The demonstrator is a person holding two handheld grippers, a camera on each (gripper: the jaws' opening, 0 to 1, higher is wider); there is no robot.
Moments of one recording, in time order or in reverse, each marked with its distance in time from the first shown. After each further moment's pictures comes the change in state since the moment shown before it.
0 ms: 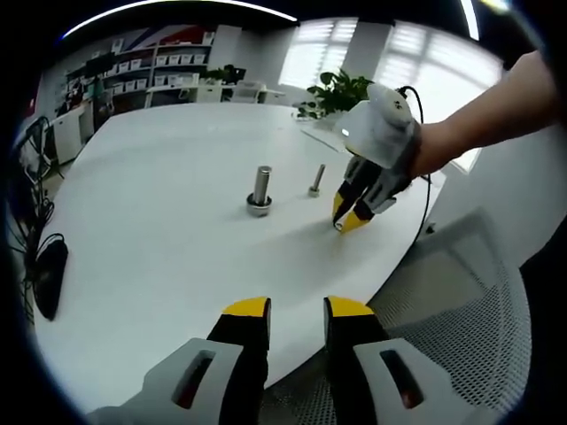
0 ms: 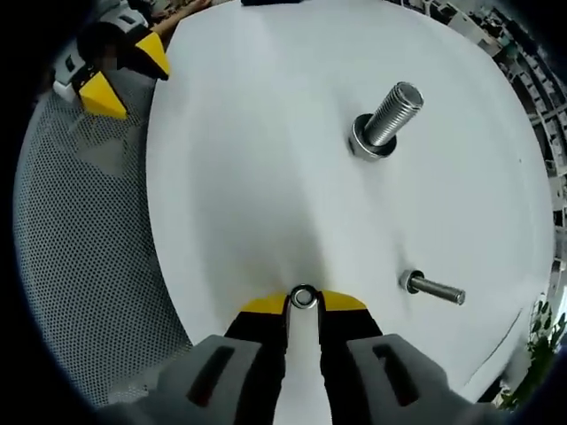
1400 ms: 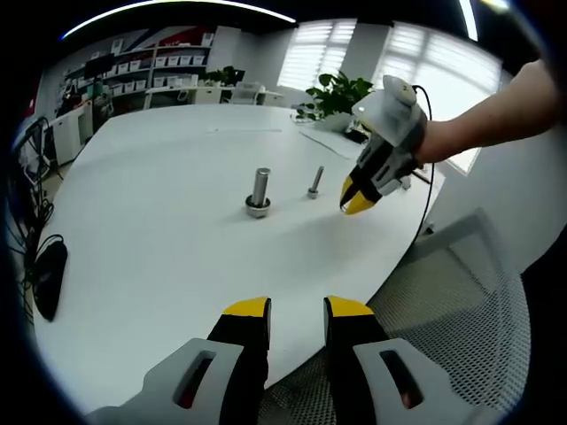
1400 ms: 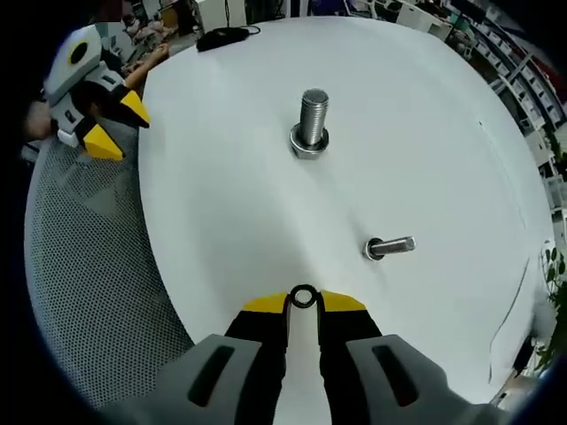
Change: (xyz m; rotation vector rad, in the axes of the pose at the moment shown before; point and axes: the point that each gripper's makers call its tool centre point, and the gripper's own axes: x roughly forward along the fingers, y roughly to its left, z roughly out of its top) left arm -0.001 -0.002 0.001 0.003 -0.008 -0.007; right arm -0.029 -0.026 -0.011 0.176 -0.117 -0.037
